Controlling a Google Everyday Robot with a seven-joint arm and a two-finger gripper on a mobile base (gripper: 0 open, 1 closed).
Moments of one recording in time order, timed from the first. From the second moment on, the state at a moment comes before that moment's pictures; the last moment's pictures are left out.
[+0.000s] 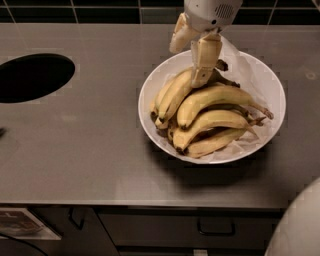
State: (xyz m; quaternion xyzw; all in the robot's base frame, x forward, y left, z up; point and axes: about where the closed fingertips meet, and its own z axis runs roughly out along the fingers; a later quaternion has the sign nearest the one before) arm 0.551 -0.070 0.985 -0.79 0.59 0.05 0.13
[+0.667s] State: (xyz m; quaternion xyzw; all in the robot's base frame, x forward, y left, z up) arm 0.532 -0.063 0.982 -0.79 0.59 0.06 0.12
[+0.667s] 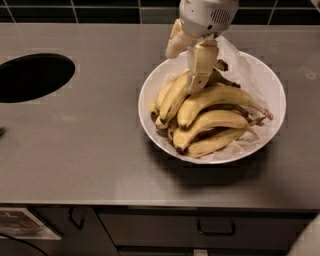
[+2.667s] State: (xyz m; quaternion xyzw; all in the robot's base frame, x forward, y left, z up) arm 0.527 -0.055 0.989 -0.79 0.59 0.04 0.16
